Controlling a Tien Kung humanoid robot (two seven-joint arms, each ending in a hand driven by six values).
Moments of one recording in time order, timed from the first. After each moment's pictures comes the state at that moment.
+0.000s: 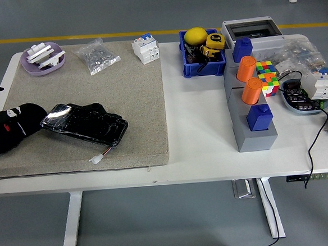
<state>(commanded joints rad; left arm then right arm) -0.26 0.46 -1.35 -1.06 1.77 0.36 -0.01 0.13 -0.45 0.10 0.35 0.22 0.05 -0.17</state>
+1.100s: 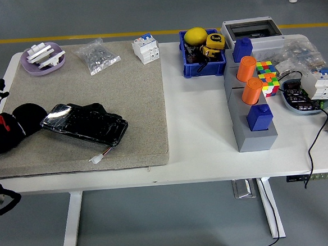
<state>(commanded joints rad) -0.15 0.23 -1.54 -1.16 0.95 0.16 -0.32 0.11 -0.43 0.09 0.34 0.23 0.05 -0.17</state>
